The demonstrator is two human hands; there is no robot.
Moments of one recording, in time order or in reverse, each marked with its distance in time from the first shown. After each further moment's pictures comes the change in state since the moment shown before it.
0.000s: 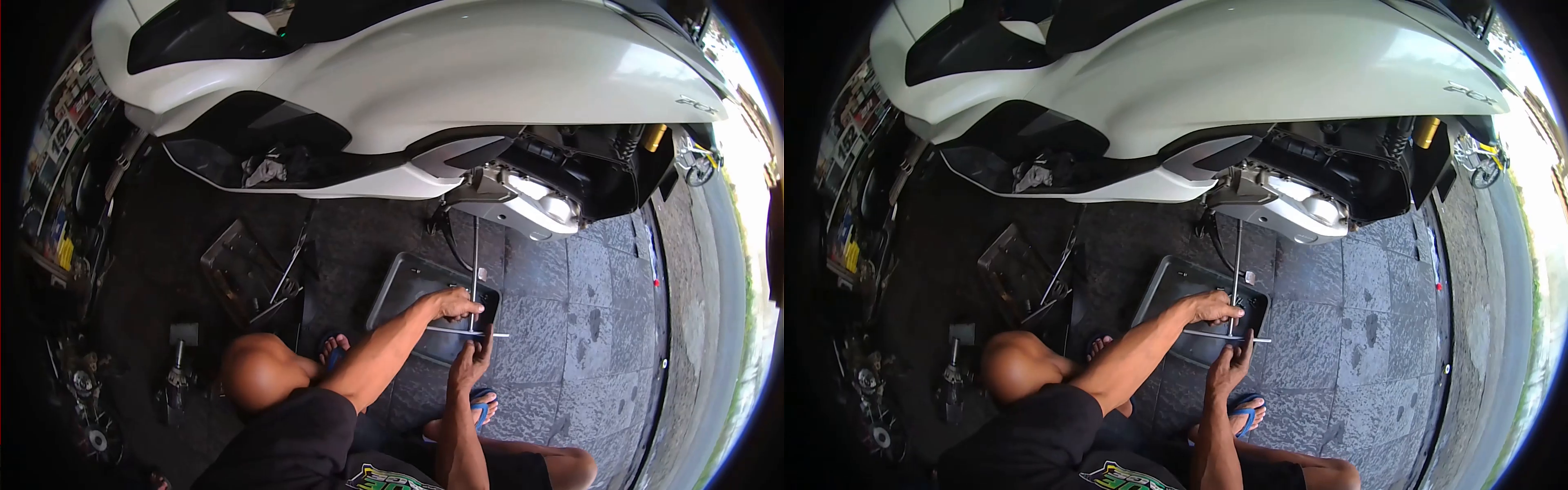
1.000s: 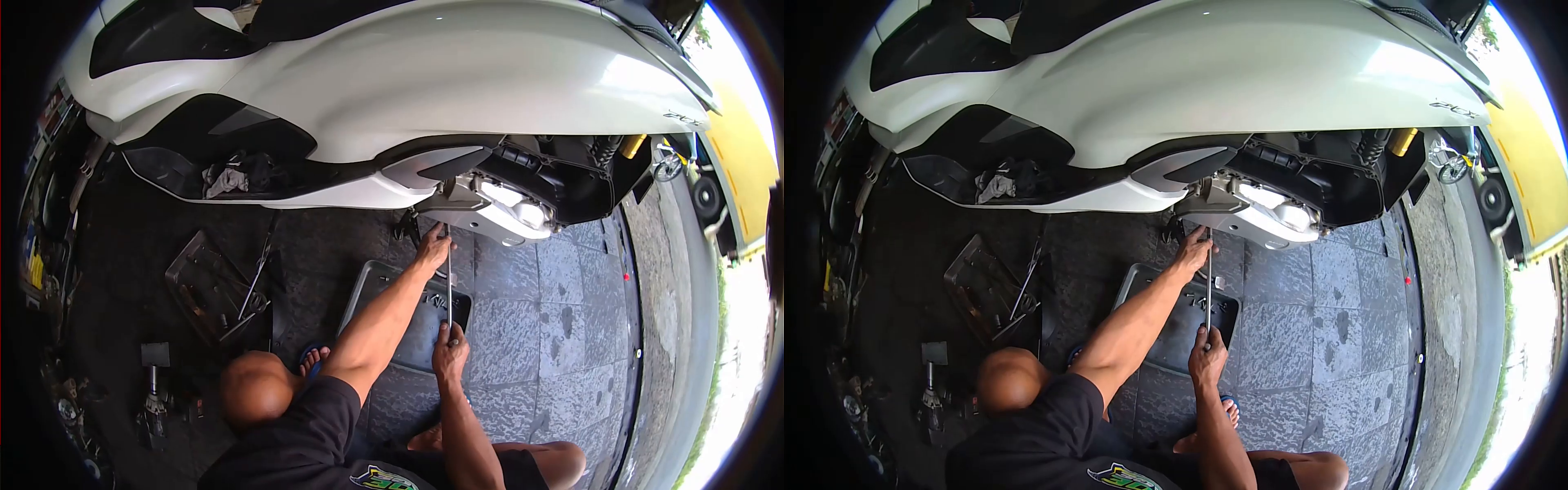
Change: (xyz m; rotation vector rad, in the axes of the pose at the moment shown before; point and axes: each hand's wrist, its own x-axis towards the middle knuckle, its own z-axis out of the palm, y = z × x) left_hand 0.116 0.029 -0.071 -0.329 0.590 0.420; right_hand 0.045 -0.022 0.016 -0.564 -0.127 -0.046
